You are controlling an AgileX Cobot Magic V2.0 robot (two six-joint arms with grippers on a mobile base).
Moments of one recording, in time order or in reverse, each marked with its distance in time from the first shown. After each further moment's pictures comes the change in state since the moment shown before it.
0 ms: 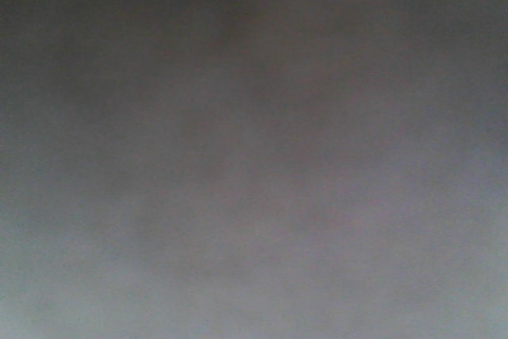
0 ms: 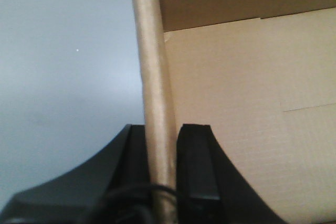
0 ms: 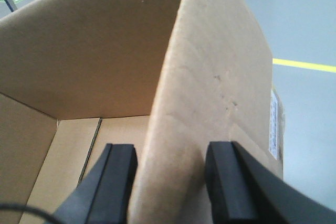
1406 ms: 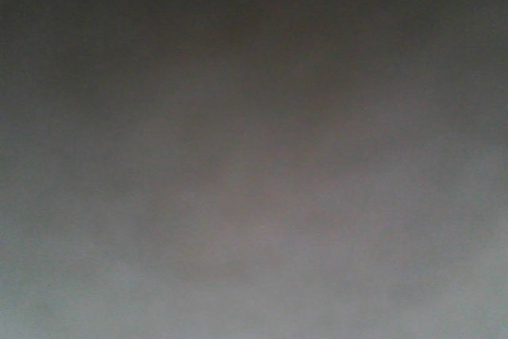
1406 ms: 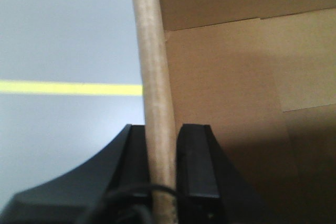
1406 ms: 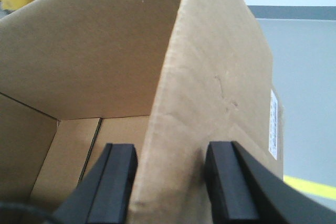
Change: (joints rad) left arm 0.000 0.000 0.002 -0.006 0.000 0.000; right arm 0.000 0.000 0.000 0.000 0.000 0.000
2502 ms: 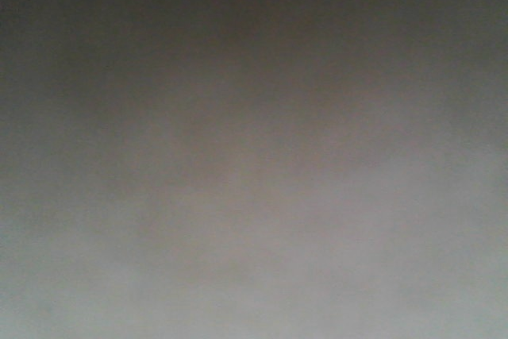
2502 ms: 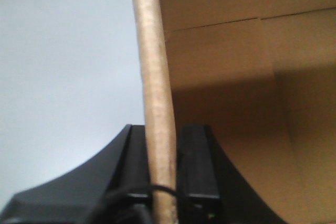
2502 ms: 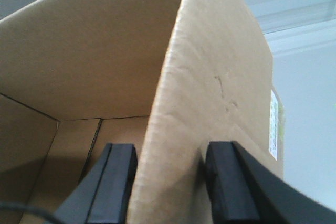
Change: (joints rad) left arm 0.000 0.002 0.000 -0.003 0.000 0.000; right arm 0.000 0.000 0.000 0.002 -0.001 0.000
